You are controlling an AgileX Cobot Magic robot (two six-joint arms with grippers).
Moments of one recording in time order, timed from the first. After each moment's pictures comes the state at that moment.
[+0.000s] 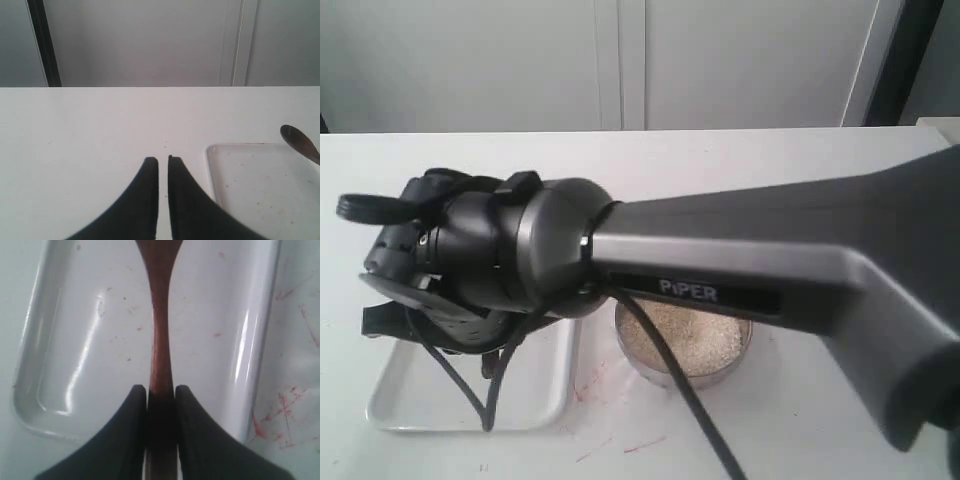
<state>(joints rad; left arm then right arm) 0.13 0.00 0.01 -0.06 -0.08 -0.04 0.98 2.08 -1.65 -0.42 0.86 1.16</state>
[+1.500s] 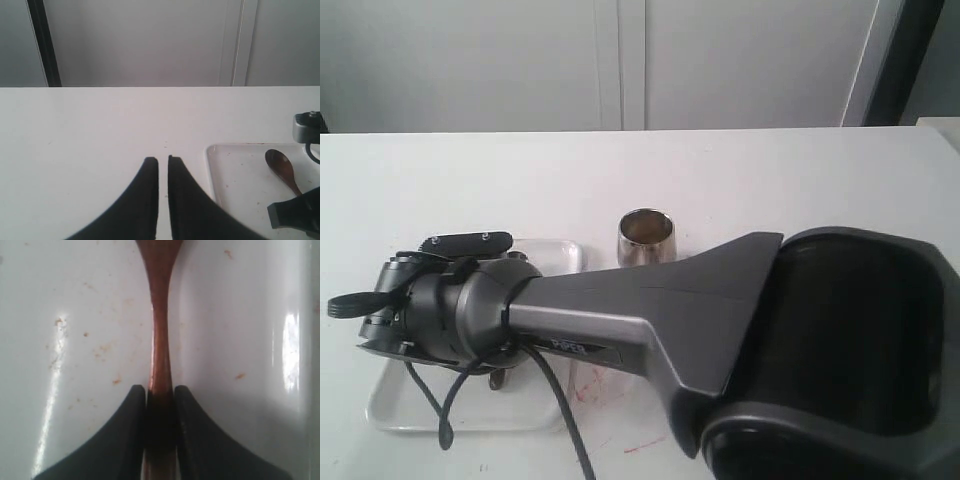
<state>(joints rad) 0.13 0.00 0.01 -0.06 -0.08 -0.04 0.98 2.35 -1.83 -0.56 0.90 1.35</state>
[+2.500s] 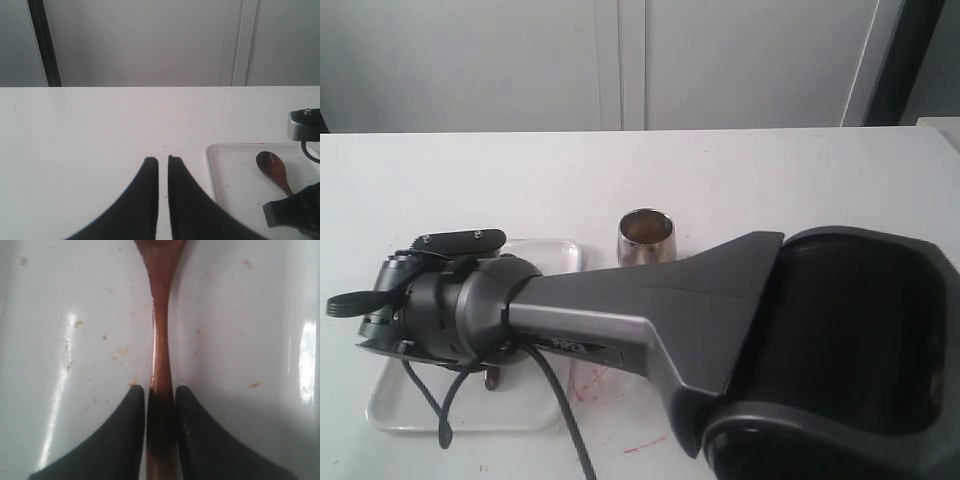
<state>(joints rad) 0.13 0.00 0.01 -0.06 -0.08 -0.04 0.98 2.35 -1.83 -0.57 0.87 1.31</state>
